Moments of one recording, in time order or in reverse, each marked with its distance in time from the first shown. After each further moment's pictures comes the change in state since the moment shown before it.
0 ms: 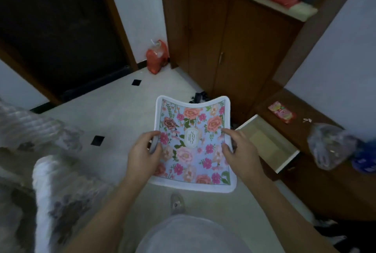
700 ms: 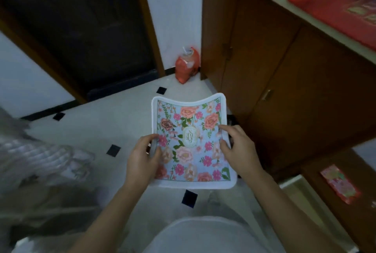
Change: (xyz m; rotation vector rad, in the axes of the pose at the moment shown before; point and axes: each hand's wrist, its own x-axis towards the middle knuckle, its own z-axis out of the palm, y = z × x) left_hand 0.283 -0.042 0.000 0.018 0.136 -0.161; right_hand 0.351 -0.054 0.079 0.083 -0.181 -0.150
